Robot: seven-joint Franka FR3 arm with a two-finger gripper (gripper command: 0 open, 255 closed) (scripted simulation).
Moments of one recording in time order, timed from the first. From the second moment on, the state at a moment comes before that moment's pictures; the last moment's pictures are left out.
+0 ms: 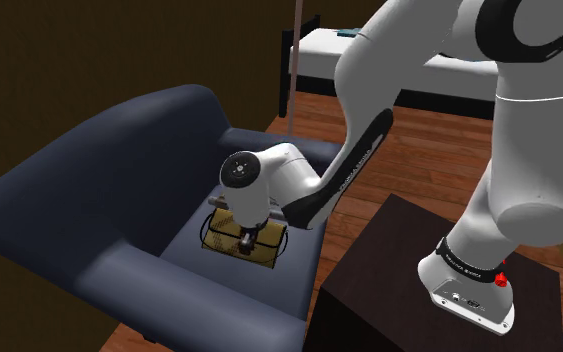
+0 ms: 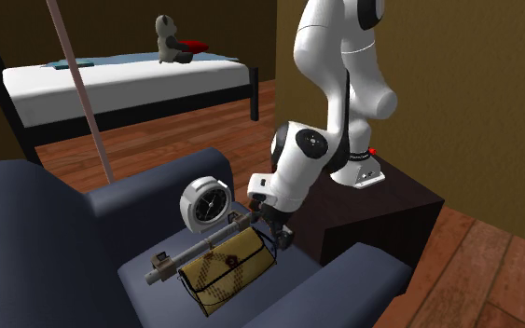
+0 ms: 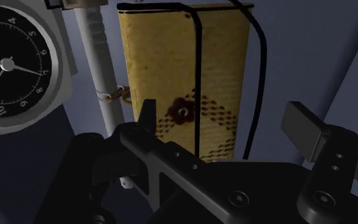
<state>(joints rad) 0.17 0.39 0.47 -2.21 -0.81 2.37 0.88</state>
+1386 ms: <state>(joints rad) 0.32 0.75 0.35 -1.95 -1.06 2.37 1.05</state>
